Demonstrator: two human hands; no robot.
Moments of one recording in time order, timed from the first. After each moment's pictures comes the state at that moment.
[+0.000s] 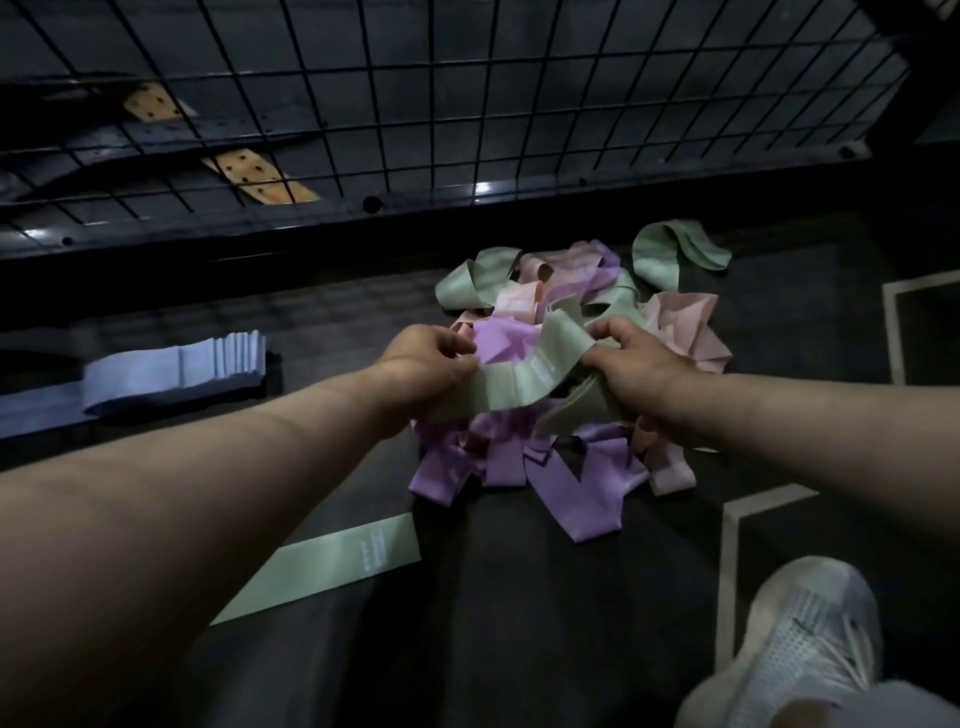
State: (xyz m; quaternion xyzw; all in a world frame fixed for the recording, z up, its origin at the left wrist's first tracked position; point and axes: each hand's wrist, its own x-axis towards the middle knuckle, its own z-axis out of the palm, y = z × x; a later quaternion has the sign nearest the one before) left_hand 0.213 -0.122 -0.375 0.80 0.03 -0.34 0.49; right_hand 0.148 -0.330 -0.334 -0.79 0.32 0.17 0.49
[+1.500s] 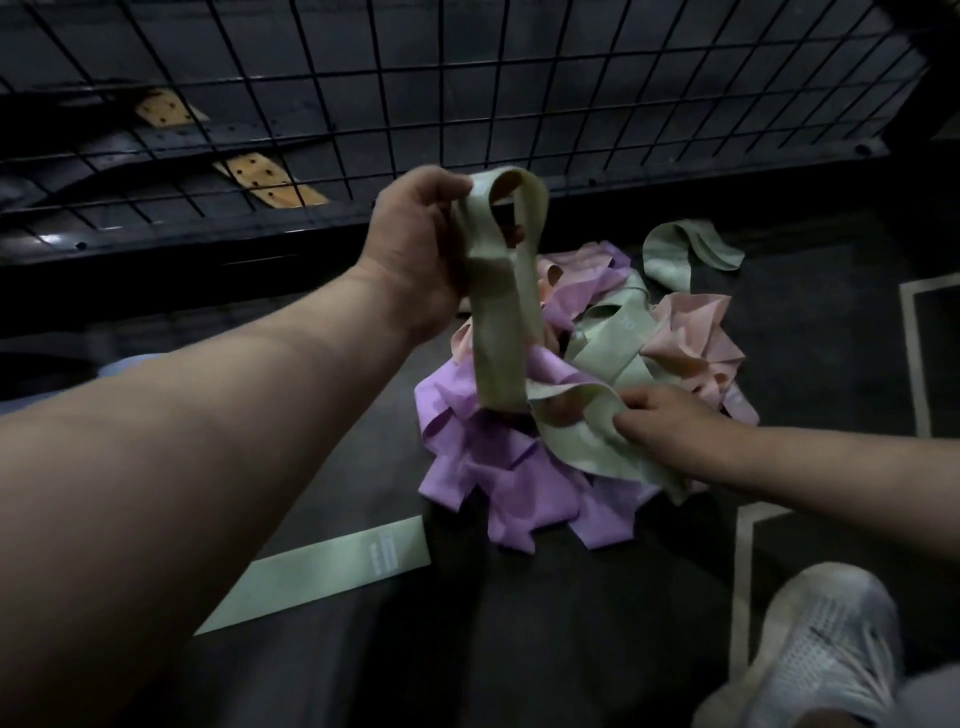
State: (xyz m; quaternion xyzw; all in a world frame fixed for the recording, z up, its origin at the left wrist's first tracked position) left_hand 0.256 -0.143 -0.292 0.47 0.10 -0.31 0.82; right_hand 0.112 -0.351 -0.349 -0.87 0.20 0.28 0.36
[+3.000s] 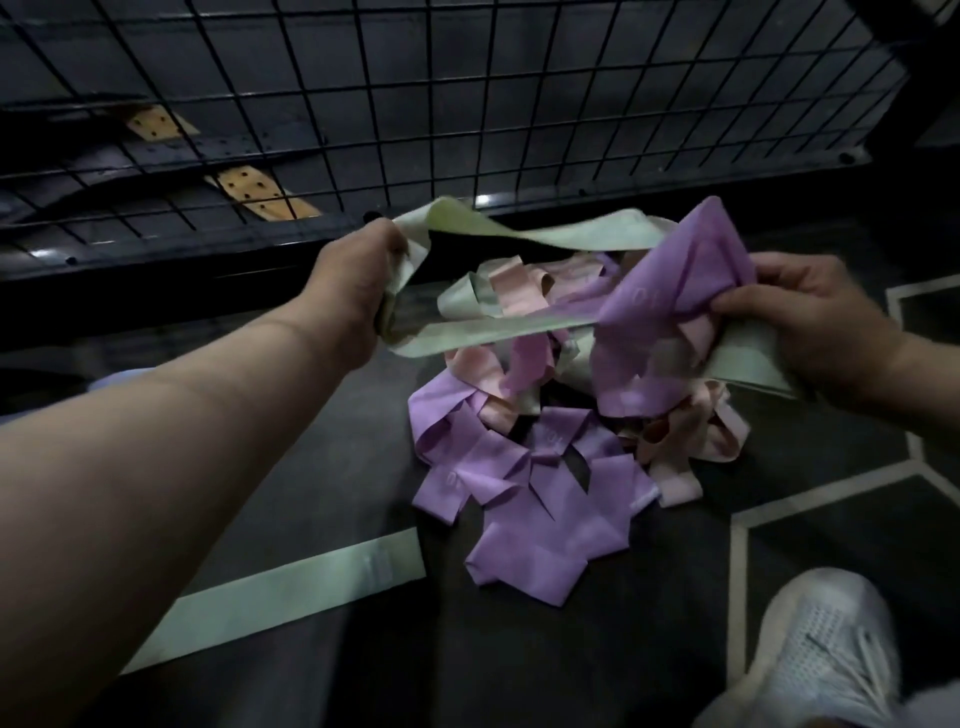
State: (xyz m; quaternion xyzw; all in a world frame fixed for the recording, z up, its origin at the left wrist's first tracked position) left_hand 0.266 -0.113 -0.311 0.66 0.21 -0.20 0.69; right_hand 0.137 -0.410 -0.267 -0.84 0.11 0.03 0.53
